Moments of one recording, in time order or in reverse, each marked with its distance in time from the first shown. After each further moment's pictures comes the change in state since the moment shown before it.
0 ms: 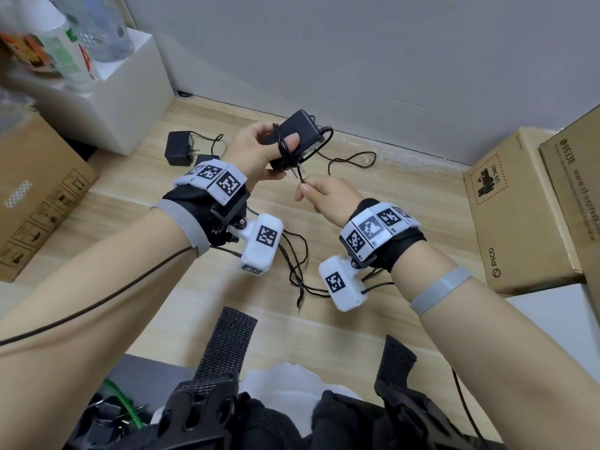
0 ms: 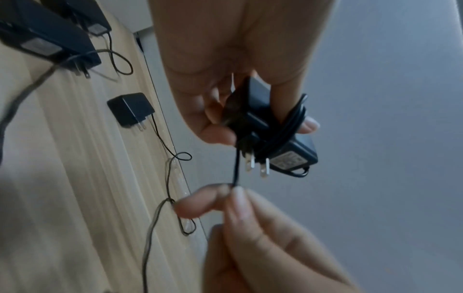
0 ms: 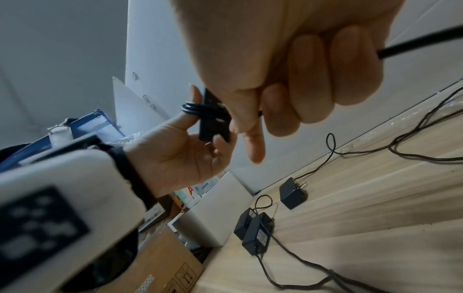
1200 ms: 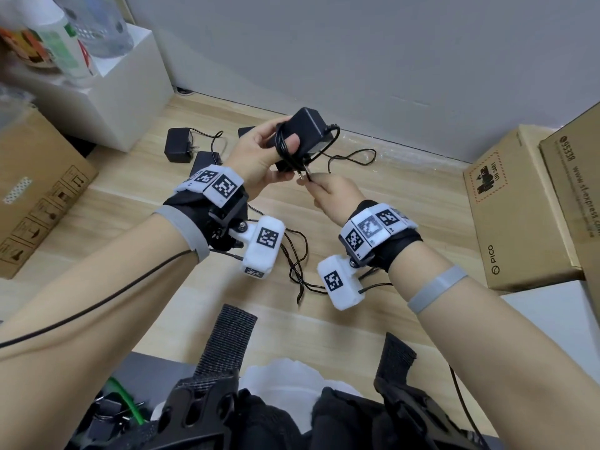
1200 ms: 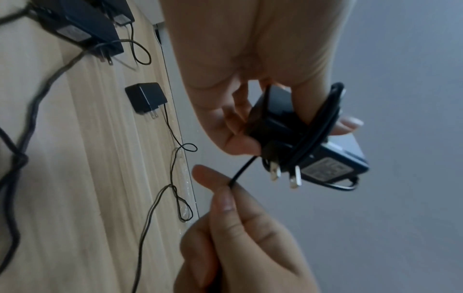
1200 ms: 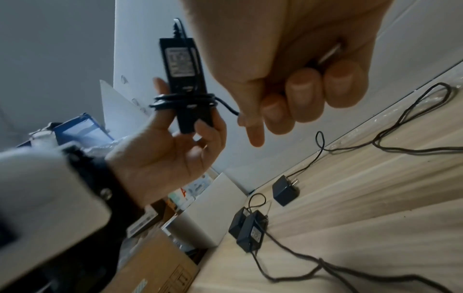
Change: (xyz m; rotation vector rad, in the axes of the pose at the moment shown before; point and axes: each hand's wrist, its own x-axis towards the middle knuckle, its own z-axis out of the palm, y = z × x) left_hand -0.006 -0.011 0.001 -0.132 -0.135 0.072; right_hand 0.000 0.005 0.008 0.091 0.120 0.050
